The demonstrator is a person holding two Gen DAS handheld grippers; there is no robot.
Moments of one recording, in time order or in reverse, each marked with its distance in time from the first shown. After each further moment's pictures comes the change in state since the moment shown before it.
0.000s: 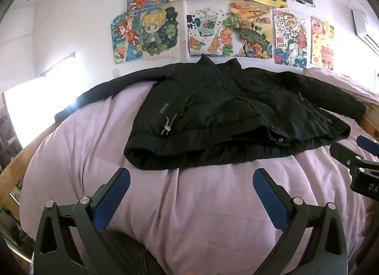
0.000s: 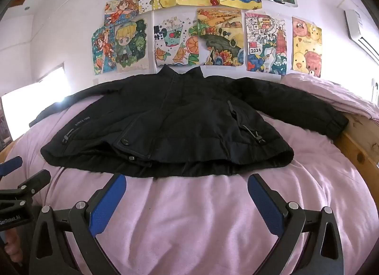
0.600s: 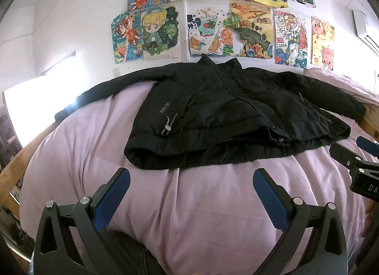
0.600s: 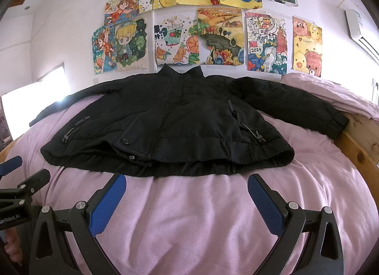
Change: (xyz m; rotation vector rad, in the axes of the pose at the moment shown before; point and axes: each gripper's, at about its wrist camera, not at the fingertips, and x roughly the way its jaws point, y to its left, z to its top) left arm 0.000 0.001 0.000 -0.001 0.000 -0.002; right arm 0.000 0.000 -0.001 0.001 0.002 0.000
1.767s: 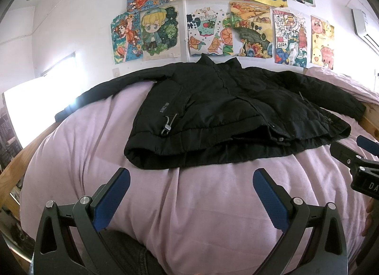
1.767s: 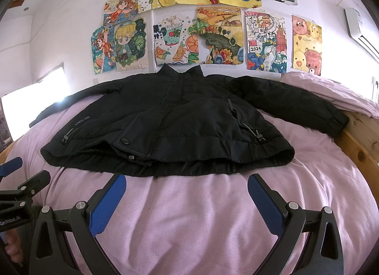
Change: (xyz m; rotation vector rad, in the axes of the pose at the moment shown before) left arm -0.001 0.000 0.002 0.001 0.002 -0.004; right arm 0.002 0.000 -0.002 0.002 0.003 -0.002
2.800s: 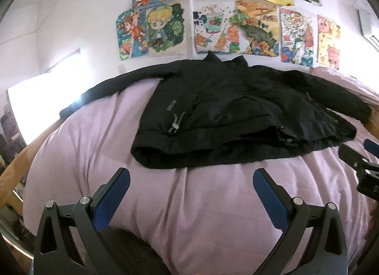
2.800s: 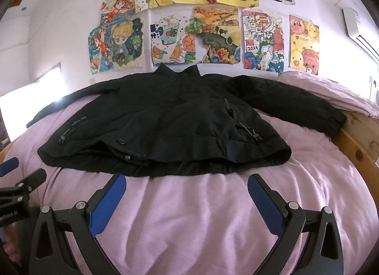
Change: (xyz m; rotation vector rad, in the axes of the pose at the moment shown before) left arm 0.004 0.018 0.000 -0.017 0.024 0.042; right arm 0.005 -0.008 -0.008 0.005 0.008 -0.018
